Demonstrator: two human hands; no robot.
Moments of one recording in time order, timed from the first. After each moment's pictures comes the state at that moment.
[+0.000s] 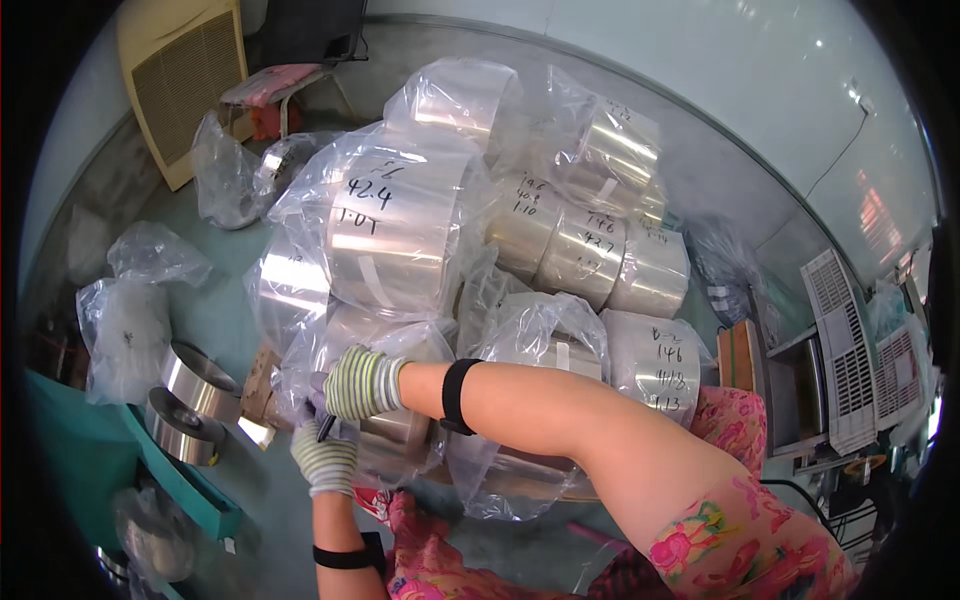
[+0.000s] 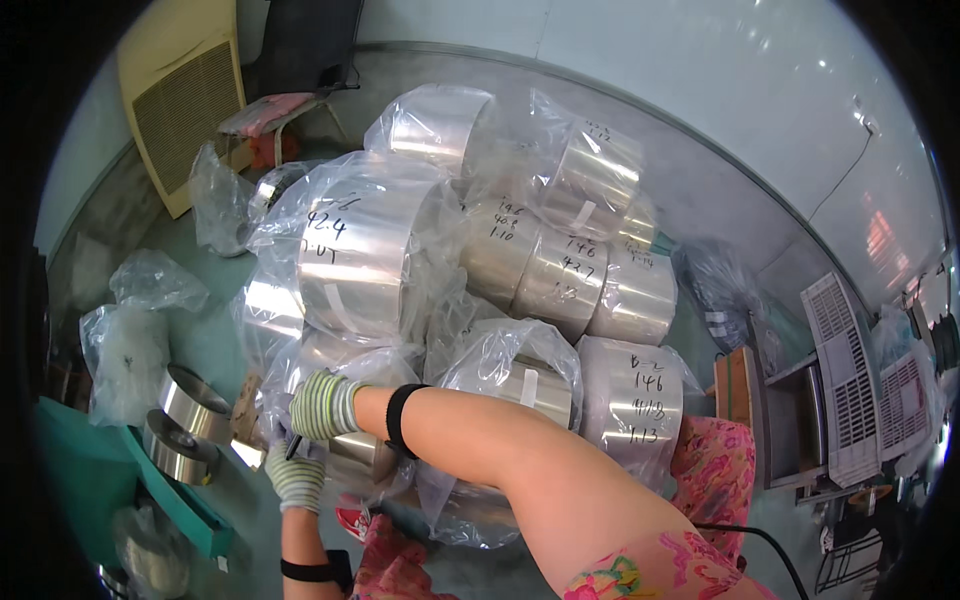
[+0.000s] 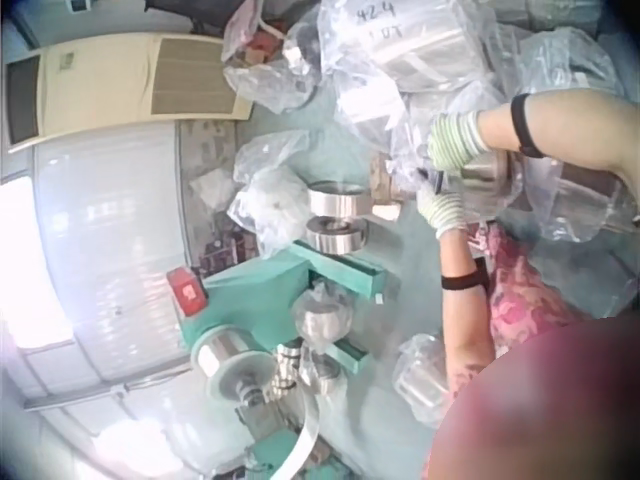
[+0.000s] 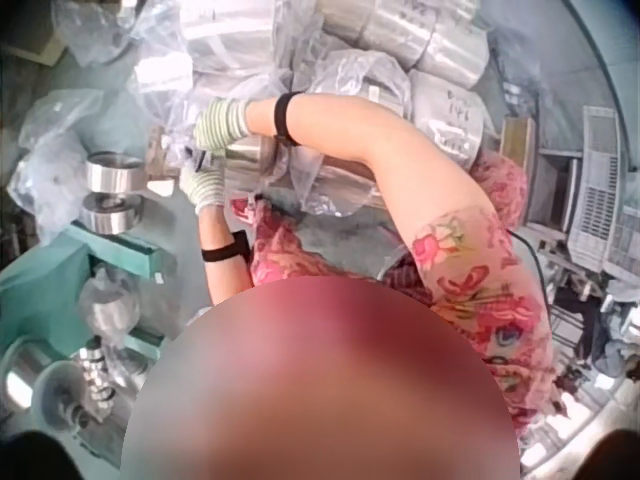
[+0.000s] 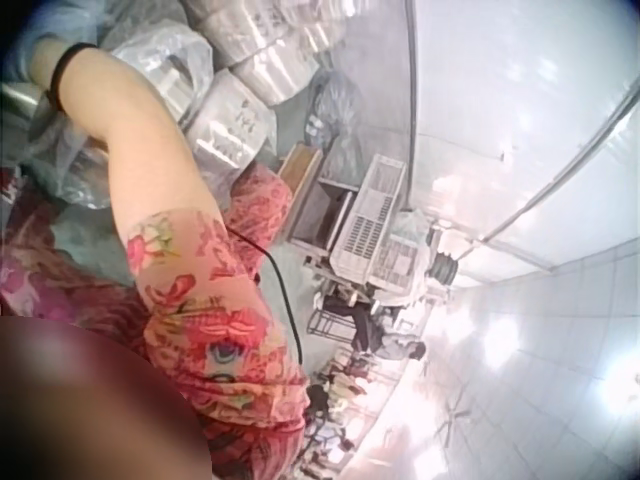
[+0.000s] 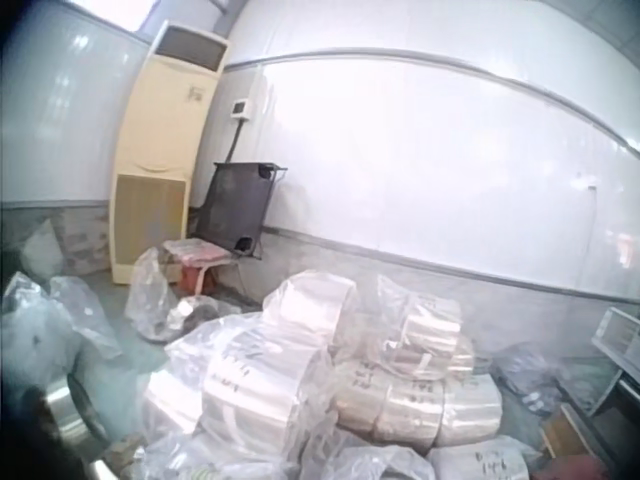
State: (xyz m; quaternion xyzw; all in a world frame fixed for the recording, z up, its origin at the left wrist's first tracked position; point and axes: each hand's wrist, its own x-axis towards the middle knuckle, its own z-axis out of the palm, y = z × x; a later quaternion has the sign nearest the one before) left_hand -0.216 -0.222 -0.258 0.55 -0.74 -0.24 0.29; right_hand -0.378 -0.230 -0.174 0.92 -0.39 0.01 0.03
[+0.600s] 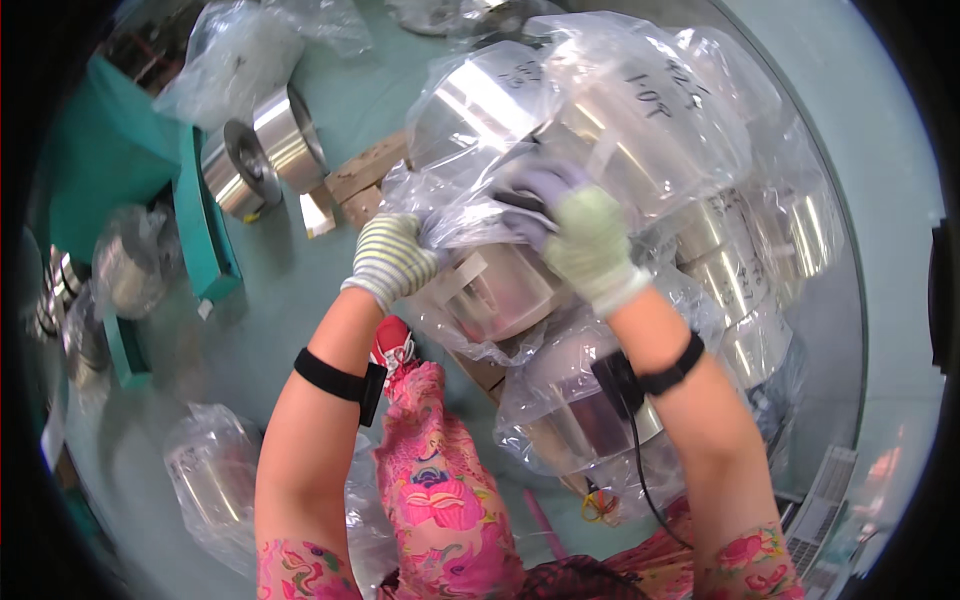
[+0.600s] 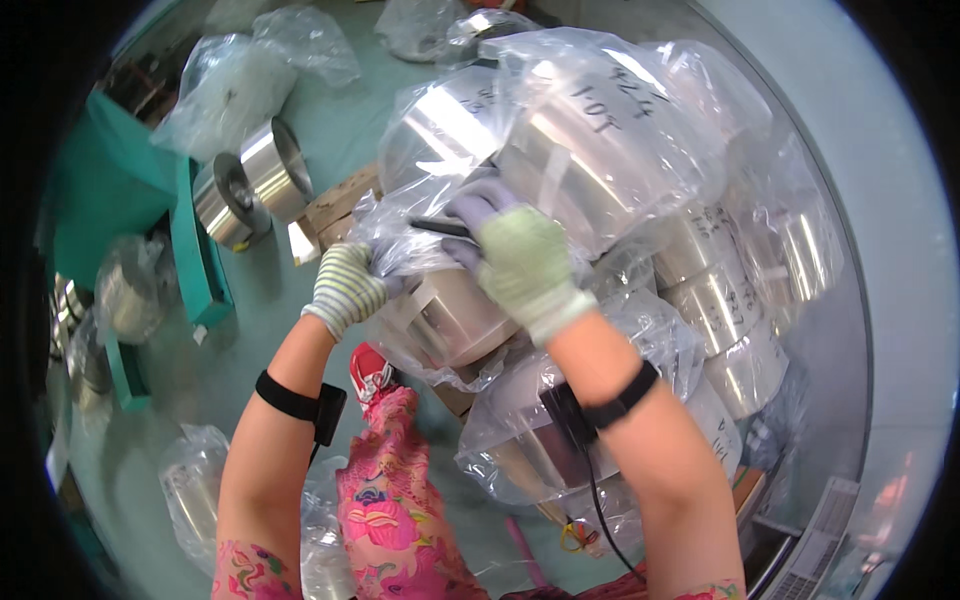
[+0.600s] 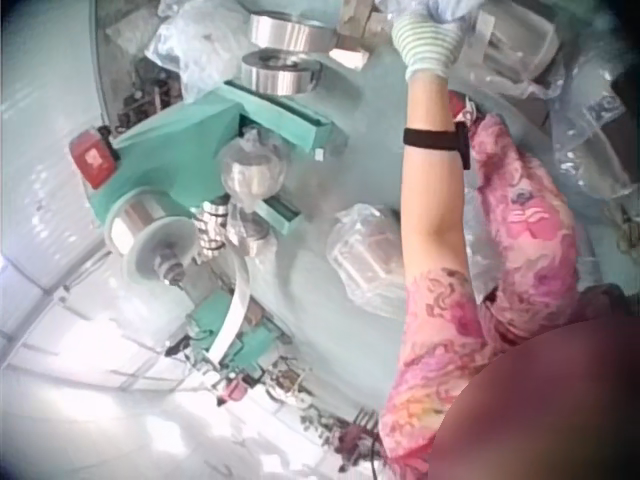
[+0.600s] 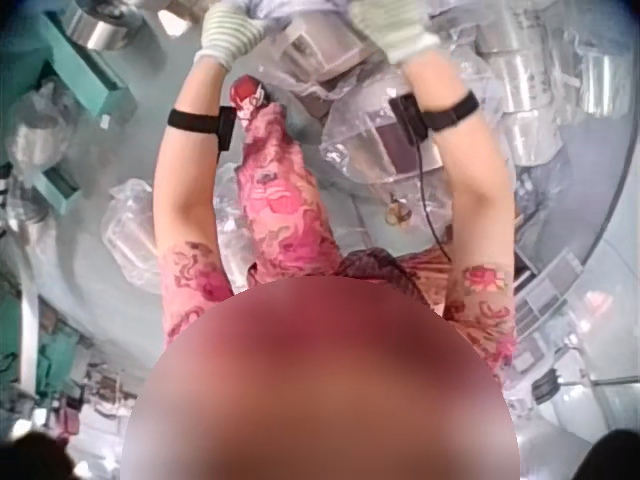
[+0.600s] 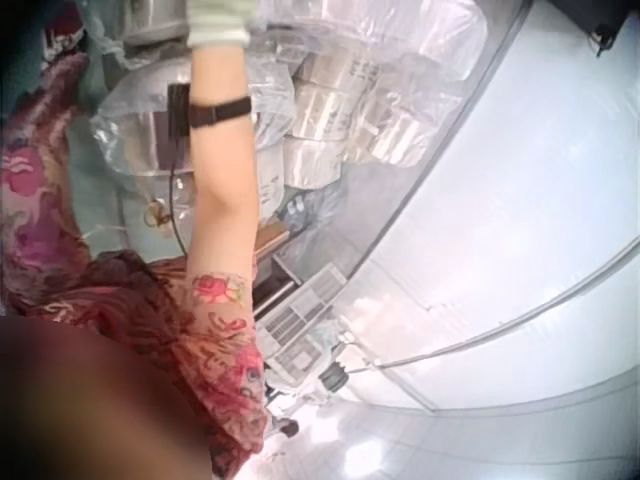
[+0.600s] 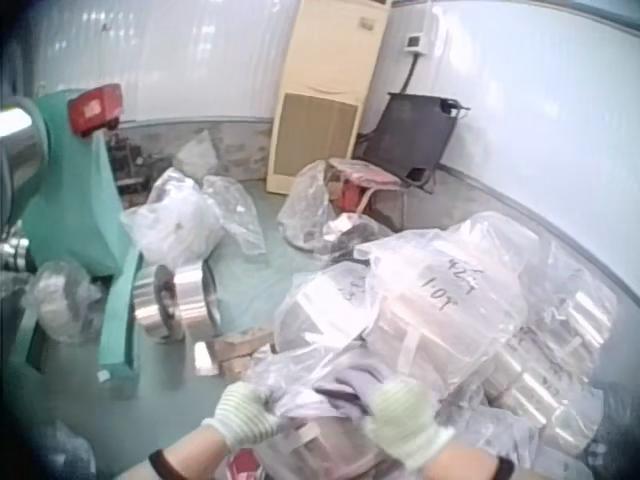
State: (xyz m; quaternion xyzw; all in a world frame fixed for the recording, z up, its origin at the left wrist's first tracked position) left_hand -0.202 -0.251 -0.212 0.58 -0.75 -0.28 0.13; right_hand -0.402 -0.218 -0.151 0.85 -0.50 0.17 -0.04
